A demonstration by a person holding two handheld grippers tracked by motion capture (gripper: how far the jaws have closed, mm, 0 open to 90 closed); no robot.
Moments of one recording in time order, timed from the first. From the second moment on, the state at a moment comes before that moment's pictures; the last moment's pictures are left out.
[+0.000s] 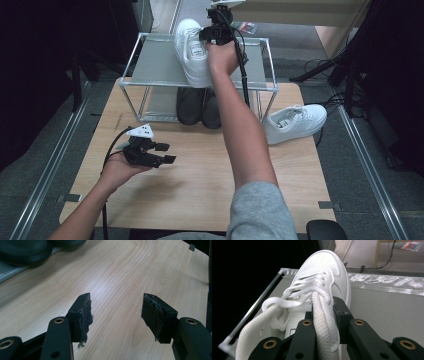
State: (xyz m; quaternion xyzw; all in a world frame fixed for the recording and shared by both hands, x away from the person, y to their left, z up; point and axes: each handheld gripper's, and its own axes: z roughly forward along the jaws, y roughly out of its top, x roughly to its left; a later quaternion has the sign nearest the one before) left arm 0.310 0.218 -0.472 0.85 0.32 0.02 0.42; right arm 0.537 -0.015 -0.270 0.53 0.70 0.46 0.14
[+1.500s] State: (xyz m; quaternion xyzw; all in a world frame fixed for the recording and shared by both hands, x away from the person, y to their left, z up) left arm 0.313 0.210 -0.471 0.86 0.30 0.02 0.41; right arm 0.526 -0.008 -0.267 0.50 0.73 0.45 0.15
